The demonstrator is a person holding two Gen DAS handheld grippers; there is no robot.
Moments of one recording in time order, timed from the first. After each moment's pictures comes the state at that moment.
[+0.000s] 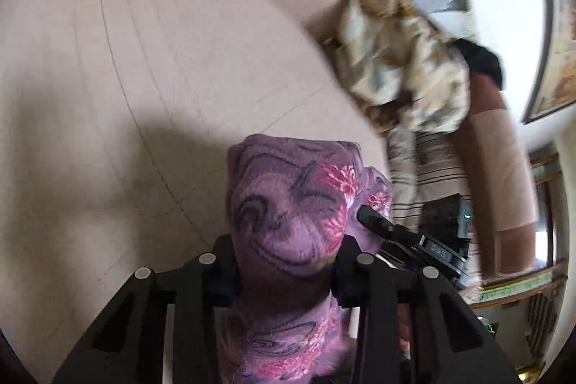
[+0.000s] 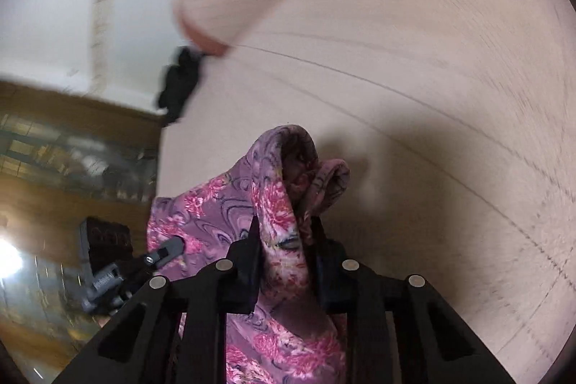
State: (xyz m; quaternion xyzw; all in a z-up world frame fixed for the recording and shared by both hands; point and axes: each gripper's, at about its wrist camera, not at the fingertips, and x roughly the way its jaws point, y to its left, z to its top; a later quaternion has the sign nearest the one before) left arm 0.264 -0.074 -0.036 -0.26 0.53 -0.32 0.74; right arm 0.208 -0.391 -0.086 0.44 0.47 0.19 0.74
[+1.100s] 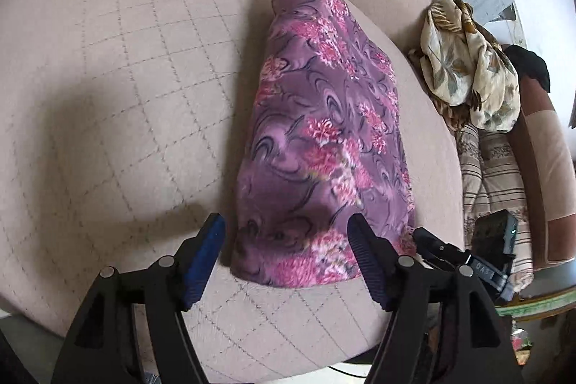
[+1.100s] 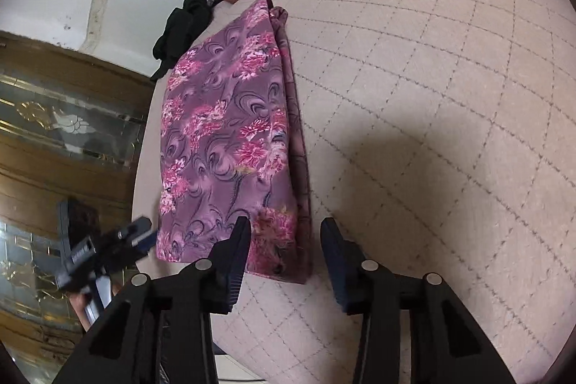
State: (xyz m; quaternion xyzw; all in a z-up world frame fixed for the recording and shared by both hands) left arm 0.198 0.048 -0.078 -0.20 0.55 -0.20 0.78; right arm 0.133 -0.269 -0.121 0.39 0.52 0.16 0.74
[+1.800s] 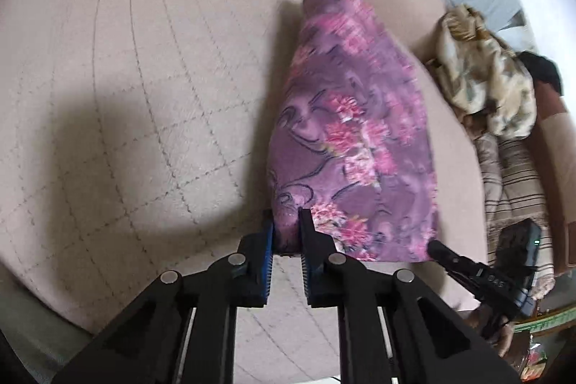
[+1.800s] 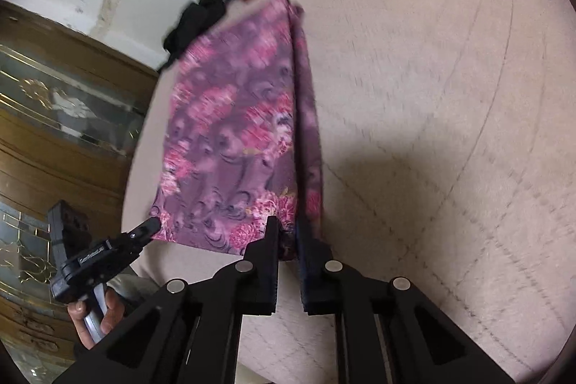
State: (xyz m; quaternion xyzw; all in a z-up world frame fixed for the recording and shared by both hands) left arm 0.159 0.065 -0.097 -0.19 0.54 -0.15 0.81; right arm 0.110 -0.253 -0.118 0.35 0.52 0.16 0.77
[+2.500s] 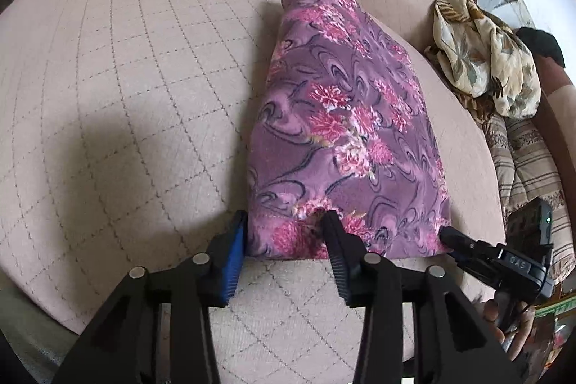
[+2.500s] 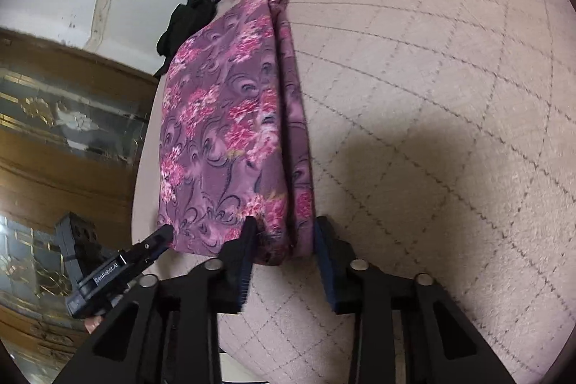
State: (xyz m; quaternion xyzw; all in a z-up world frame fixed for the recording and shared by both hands) left arm 0.154 0.038 -0.092 -0.15 0.52 -0.15 0.83; right arm 0.115 -0.265 -0.134 0.40 0.51 0.16 0.74
